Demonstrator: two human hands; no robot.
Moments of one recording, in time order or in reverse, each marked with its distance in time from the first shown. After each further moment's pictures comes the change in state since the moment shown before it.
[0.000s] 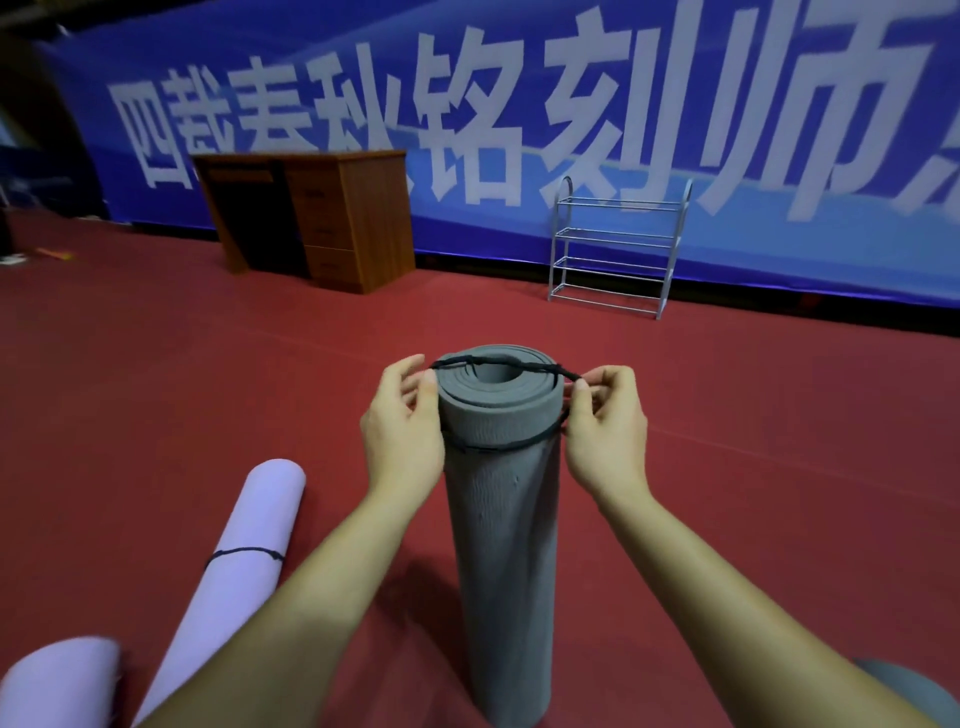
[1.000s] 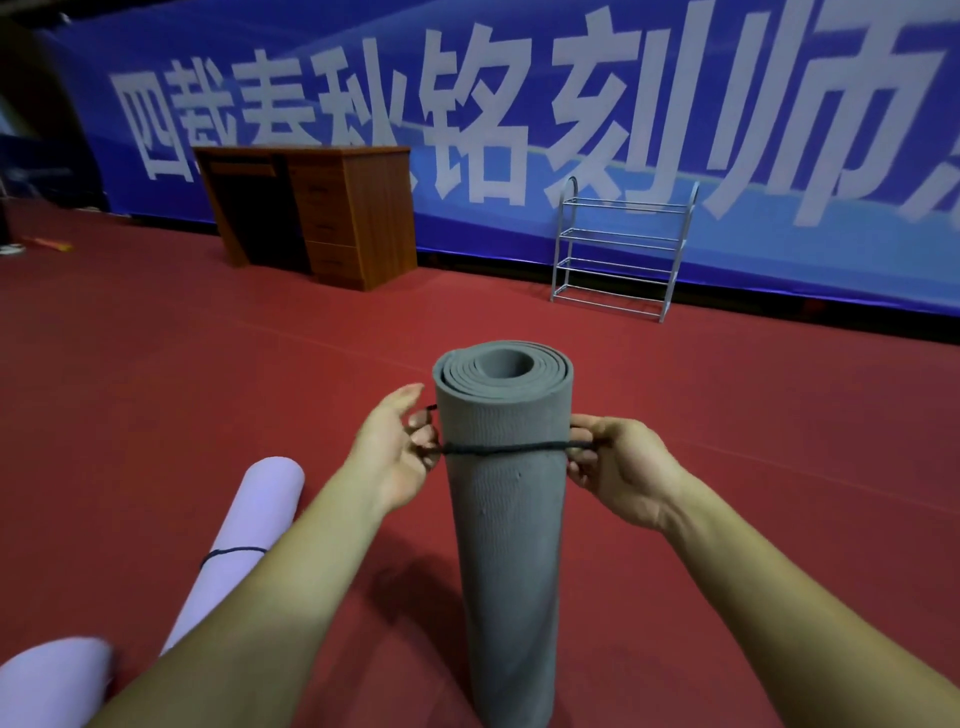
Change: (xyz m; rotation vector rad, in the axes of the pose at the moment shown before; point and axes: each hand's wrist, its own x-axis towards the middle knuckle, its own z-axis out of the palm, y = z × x) left_hand 0.038 -0.033 -0.006 -0.770 -0.270 -0.846; right_hand 0.024 0.034 -0.009 0.613 -0.698 0.681
